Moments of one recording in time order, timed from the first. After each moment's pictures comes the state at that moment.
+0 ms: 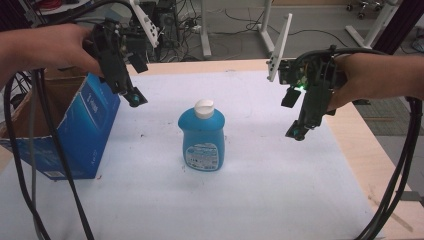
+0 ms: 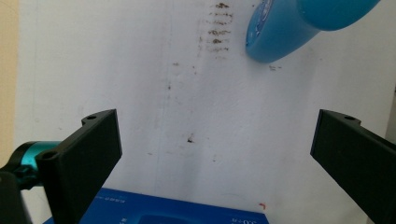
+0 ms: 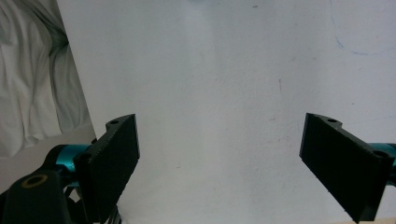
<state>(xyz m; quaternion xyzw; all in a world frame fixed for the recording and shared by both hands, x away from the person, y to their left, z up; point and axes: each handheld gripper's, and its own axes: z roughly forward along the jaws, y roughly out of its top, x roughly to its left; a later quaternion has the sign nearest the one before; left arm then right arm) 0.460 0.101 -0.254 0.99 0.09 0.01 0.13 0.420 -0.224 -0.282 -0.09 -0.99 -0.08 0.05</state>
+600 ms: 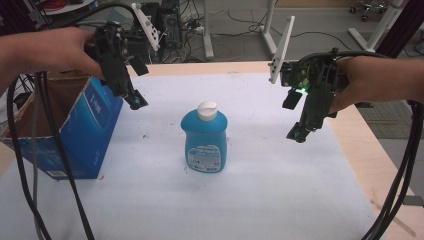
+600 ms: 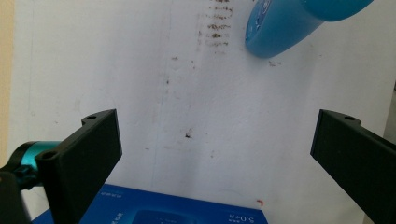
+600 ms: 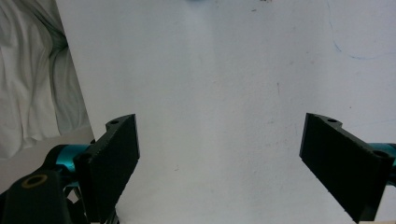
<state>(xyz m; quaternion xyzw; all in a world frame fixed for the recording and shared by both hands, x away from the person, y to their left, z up) 0.458 0.104 -0.254 0.99 0.09 0.01 0.13 0.421 -0.222 -0.282 -0.08 -0.99 -0.09 0.05</state>
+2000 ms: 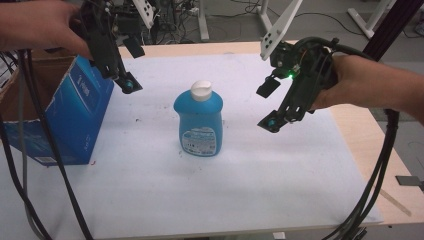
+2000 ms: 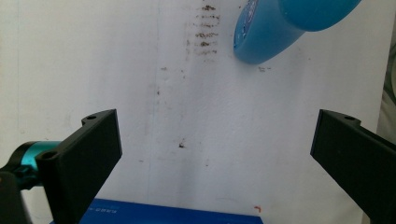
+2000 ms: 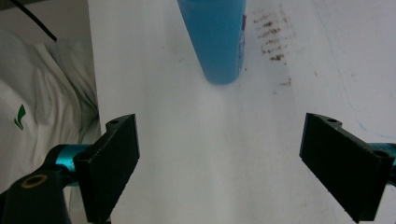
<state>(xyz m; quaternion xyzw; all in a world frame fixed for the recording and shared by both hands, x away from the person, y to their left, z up) 0.456 0.096 -0.259 0.99 0.07 0.00 0.14 0.404 -0.212 -0.296 -0.09 -0.96 -0.25 0.06</state>
